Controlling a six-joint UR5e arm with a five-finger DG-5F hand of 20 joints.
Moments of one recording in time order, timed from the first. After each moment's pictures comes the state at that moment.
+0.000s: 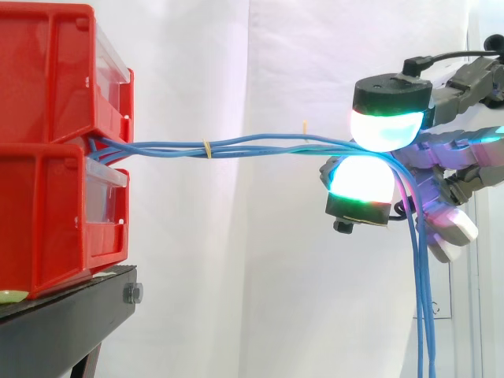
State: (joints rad) arm 0.08 -2.20 -0.94 -3.56 -1.41 -0.29
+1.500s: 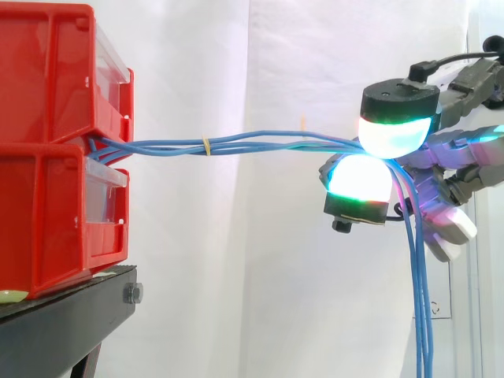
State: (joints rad) arm 0.08 -2.20 -0.94 -3.56 -1.41 -0.28
